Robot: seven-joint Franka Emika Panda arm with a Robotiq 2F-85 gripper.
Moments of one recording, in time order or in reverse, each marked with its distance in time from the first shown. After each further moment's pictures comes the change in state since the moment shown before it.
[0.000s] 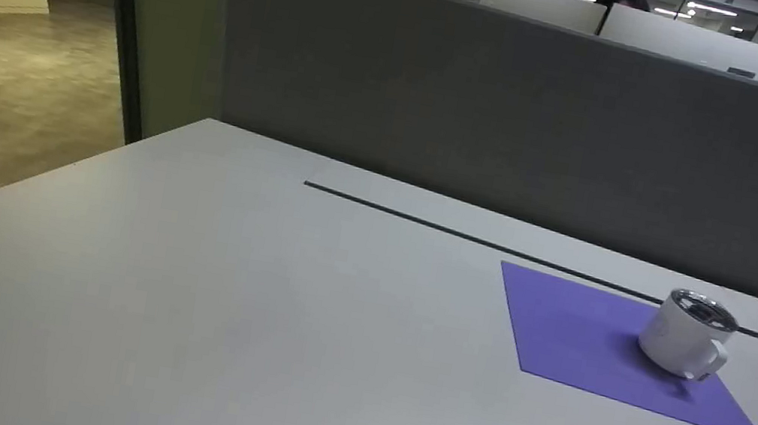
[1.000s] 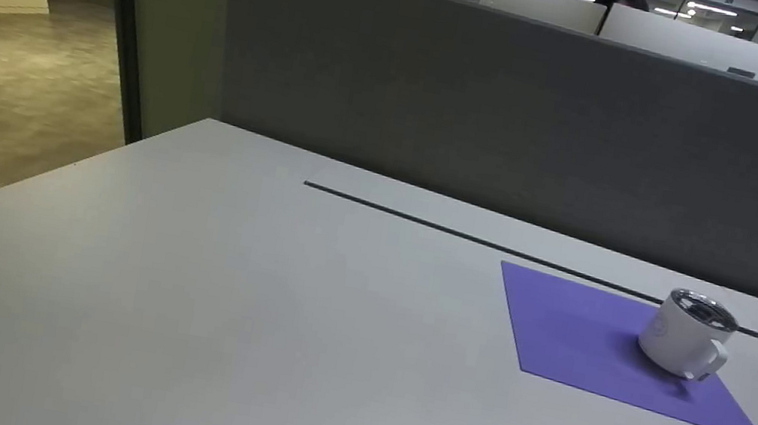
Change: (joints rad) arm -0.001 0.553 -0.203 0.200 -0.016 0.701 -0.185
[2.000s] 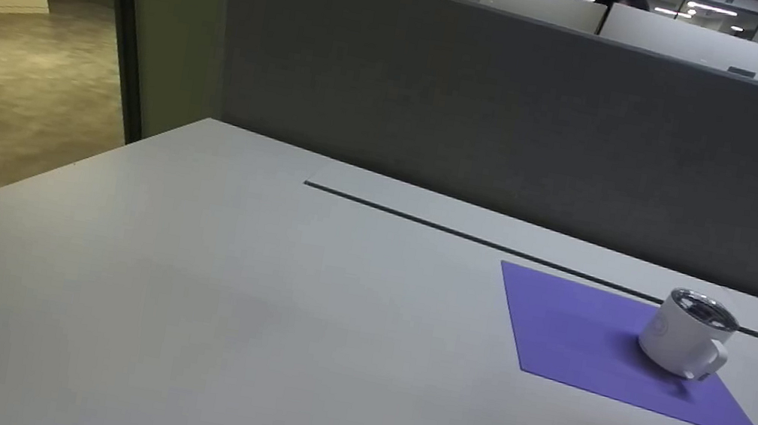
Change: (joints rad) arm -0.017 0.311 0.010 0.286 -0.005 -0.068 -0.086
